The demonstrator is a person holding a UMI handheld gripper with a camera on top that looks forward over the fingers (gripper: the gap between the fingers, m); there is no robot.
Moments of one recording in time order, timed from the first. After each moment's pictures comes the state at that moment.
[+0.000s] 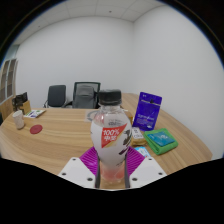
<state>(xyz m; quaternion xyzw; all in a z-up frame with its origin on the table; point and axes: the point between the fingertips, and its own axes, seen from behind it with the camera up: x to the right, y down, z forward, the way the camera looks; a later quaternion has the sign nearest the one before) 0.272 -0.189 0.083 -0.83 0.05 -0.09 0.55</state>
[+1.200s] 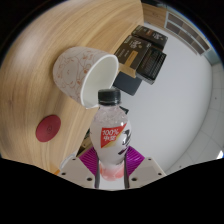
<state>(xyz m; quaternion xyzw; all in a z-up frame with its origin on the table) -0.137 0.049 0.158 -0.45 -0.61 -0.60 0.25</state>
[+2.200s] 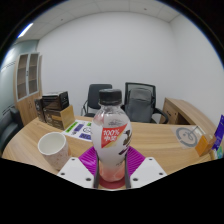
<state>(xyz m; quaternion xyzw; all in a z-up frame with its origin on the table) -0.117 0.034 0.068 -0.83 -0.07 0.04 0.55</state>
